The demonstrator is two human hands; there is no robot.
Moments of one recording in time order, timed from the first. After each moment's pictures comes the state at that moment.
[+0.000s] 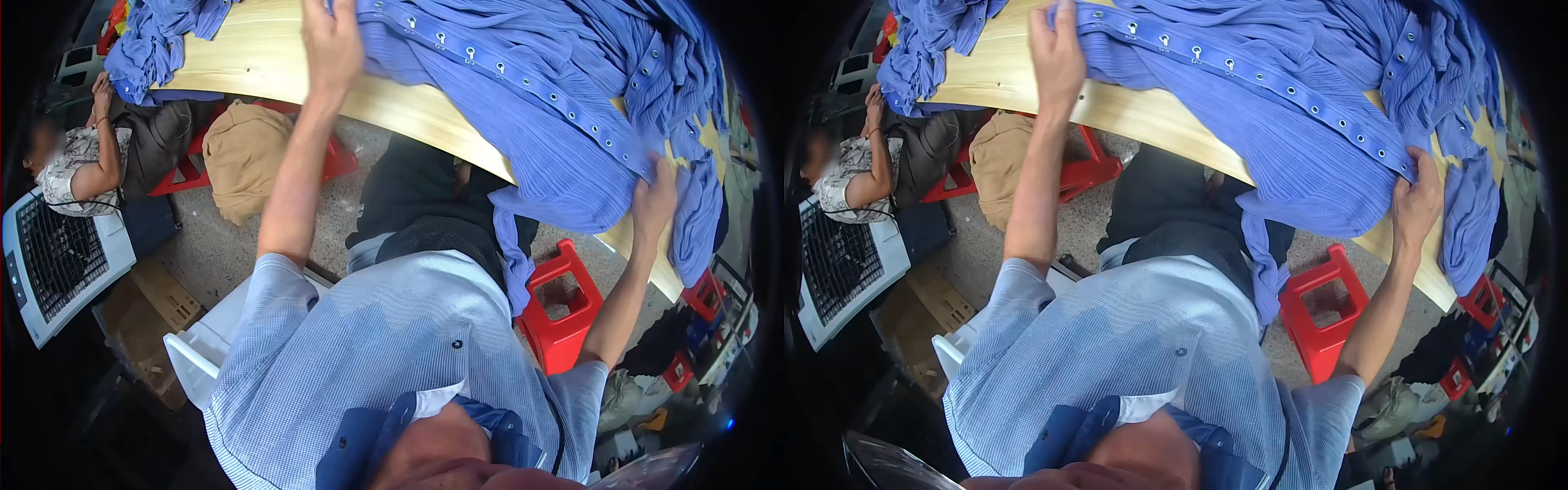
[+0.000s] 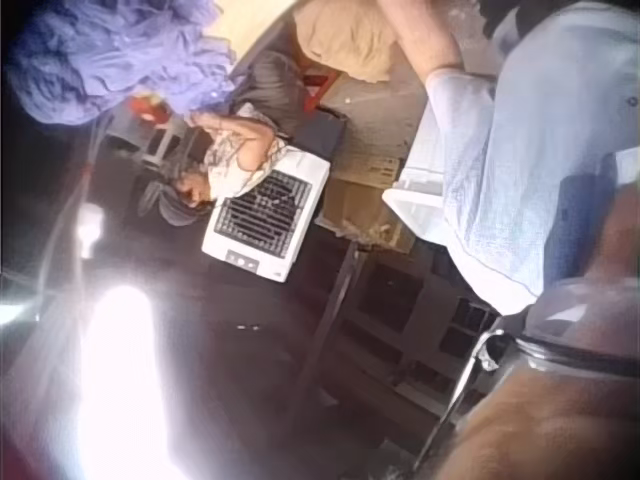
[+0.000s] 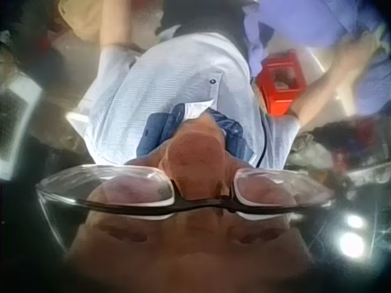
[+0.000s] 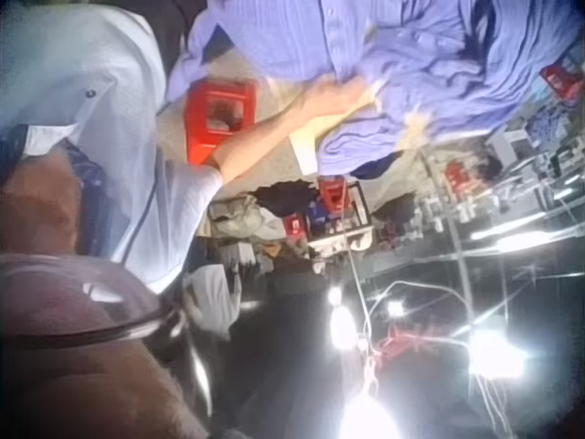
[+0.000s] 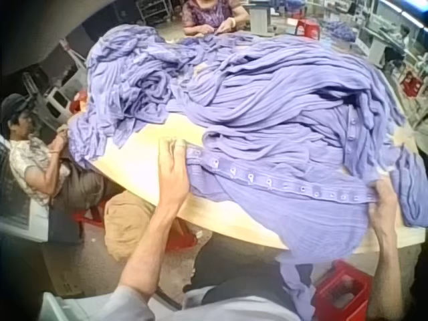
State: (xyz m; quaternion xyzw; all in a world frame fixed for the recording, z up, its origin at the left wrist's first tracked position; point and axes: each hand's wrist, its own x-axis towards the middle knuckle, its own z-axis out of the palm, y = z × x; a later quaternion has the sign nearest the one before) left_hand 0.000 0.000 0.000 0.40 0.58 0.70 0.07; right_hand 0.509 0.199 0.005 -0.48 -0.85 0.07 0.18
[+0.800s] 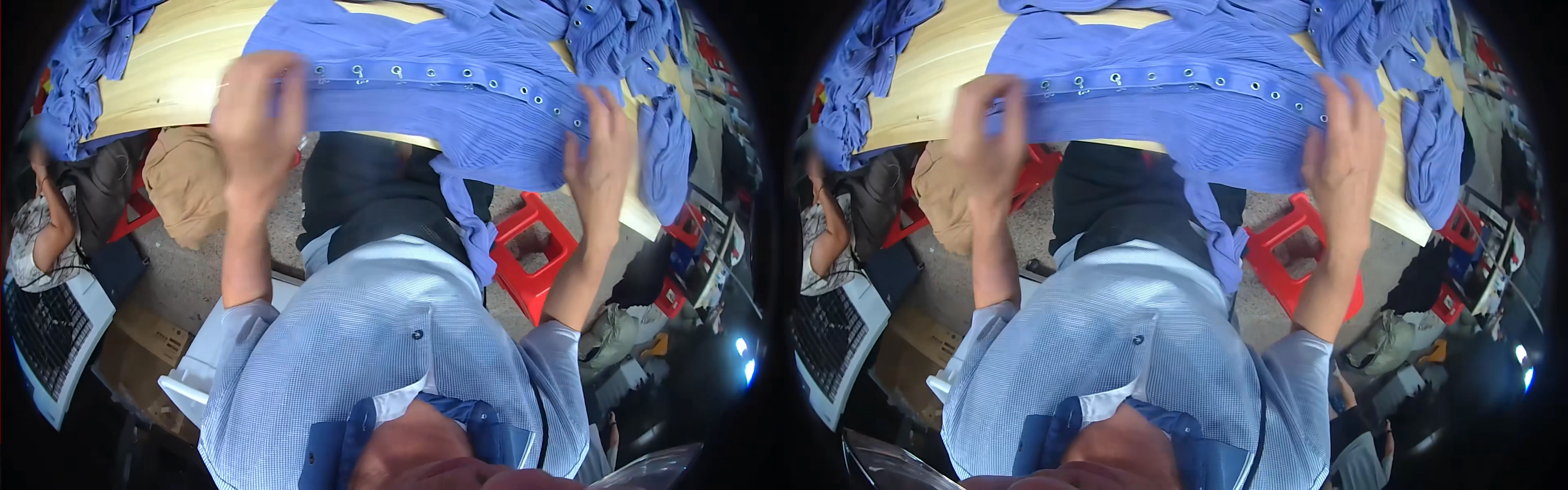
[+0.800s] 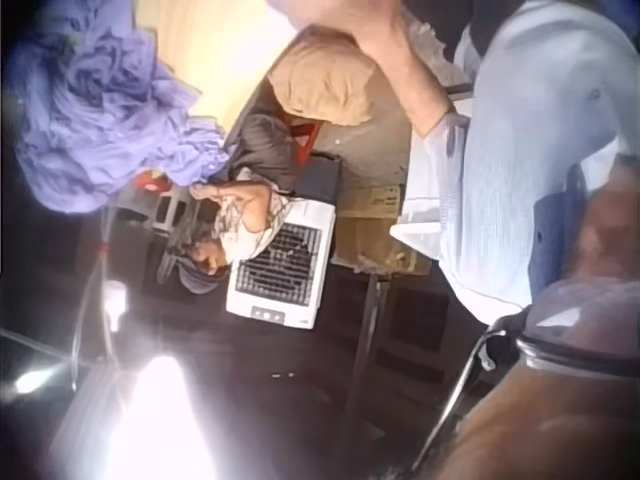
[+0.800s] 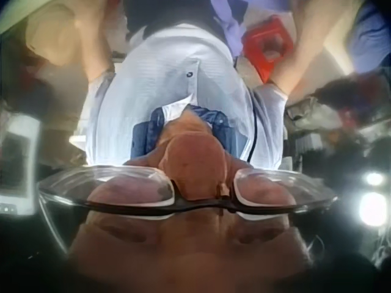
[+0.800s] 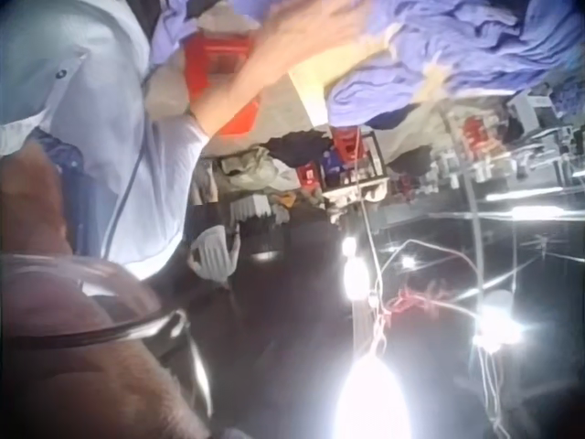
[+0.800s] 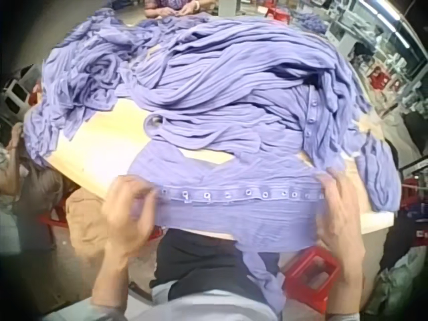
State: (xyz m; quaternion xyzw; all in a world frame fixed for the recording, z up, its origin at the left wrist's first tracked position) left_hand 0.079 -0.056 0.028 0.59 0.69 0.41 -0.11; right_hand 0.448 0.123 0.070 -0.37 -0.92 -0.01 0.15
